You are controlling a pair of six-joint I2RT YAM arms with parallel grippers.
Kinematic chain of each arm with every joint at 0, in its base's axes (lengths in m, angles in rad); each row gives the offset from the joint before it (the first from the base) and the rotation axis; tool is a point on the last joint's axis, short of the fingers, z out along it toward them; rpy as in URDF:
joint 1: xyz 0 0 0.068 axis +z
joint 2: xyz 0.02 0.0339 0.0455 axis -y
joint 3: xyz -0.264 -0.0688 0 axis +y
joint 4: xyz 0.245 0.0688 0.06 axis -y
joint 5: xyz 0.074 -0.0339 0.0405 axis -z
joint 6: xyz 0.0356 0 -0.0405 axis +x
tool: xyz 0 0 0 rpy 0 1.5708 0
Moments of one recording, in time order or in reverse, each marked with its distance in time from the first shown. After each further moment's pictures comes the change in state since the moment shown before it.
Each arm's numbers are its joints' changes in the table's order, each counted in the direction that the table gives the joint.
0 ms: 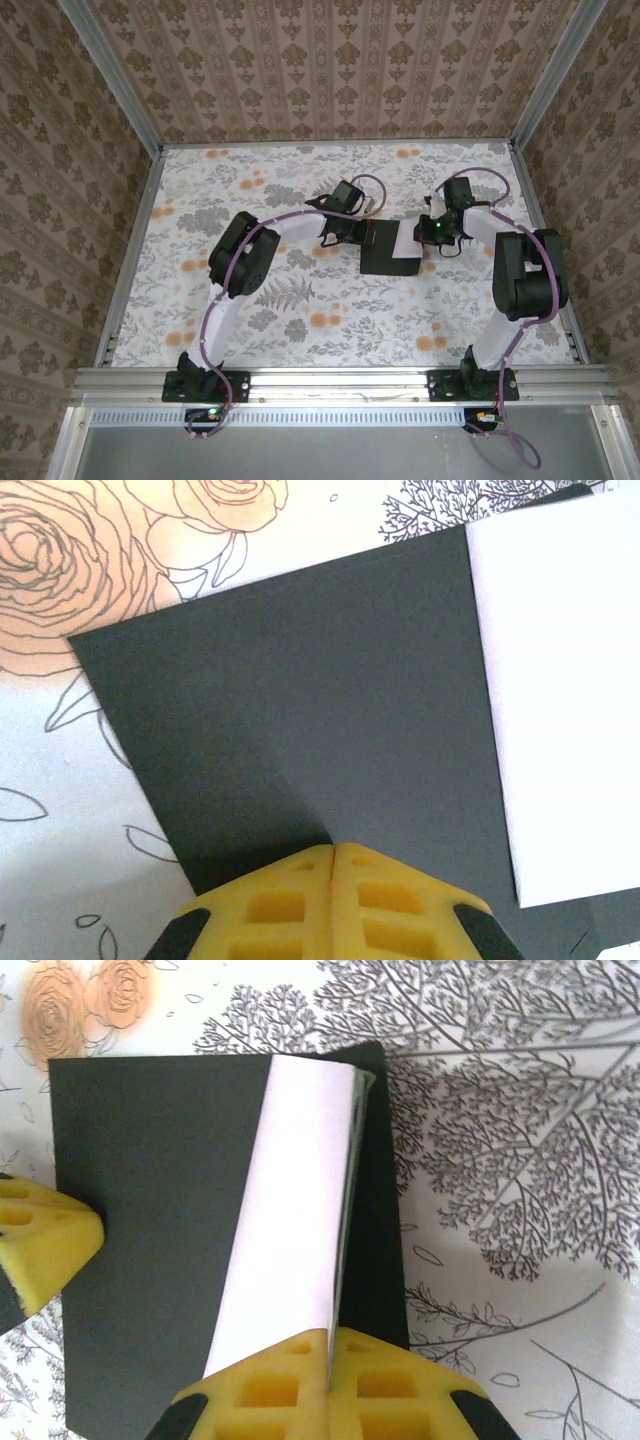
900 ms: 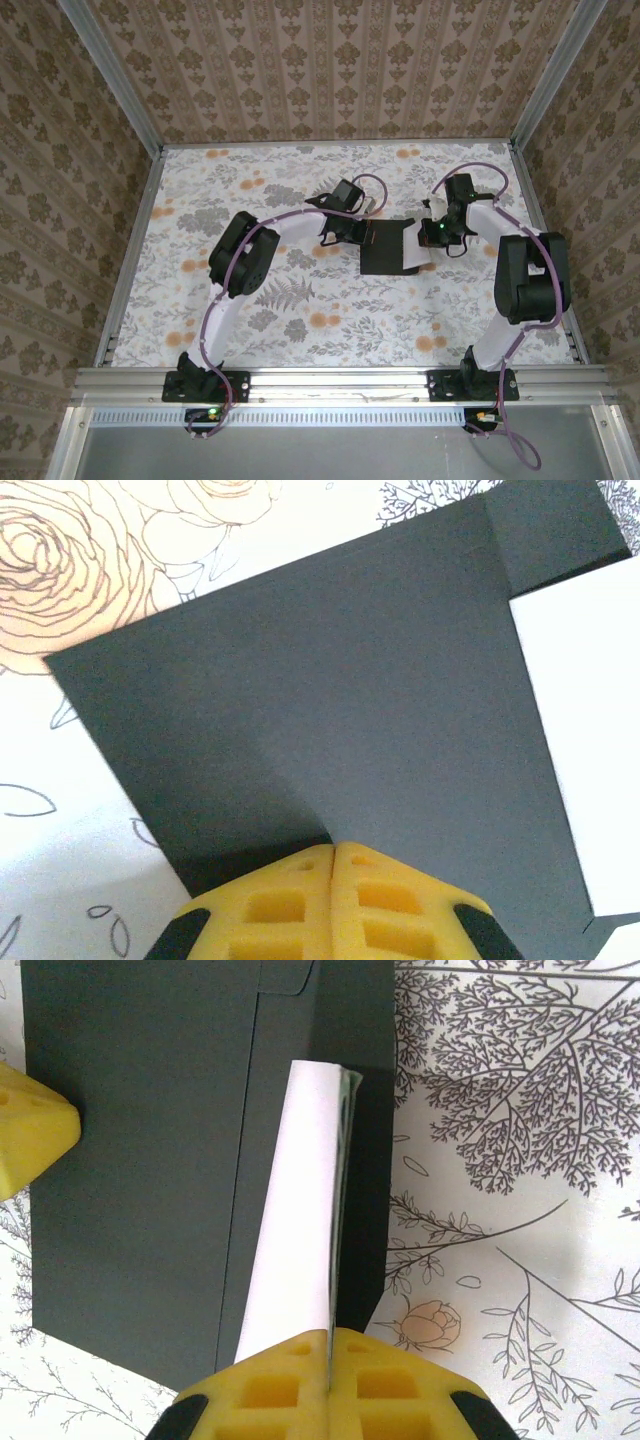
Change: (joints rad) left arm 0.008 -0.003 -0.026 -0.052 -0.003 0.064; right arm -0.007 0.013 -0.087 -0.229 0.027 -0.209
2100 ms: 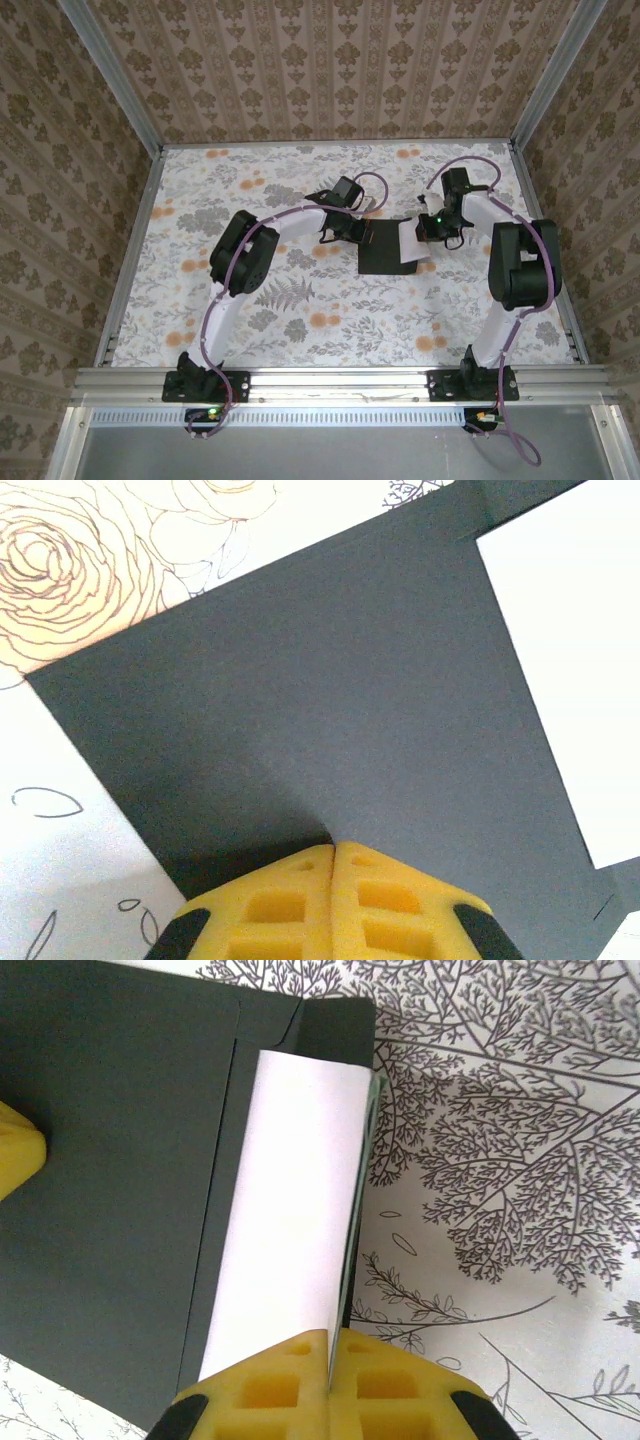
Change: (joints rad) left arm 0.008 -0.017 -0.046 -0.071 0.007 0.062; right arm 0.005 -0.107 -0.093 -0.018 0.005 -0.075
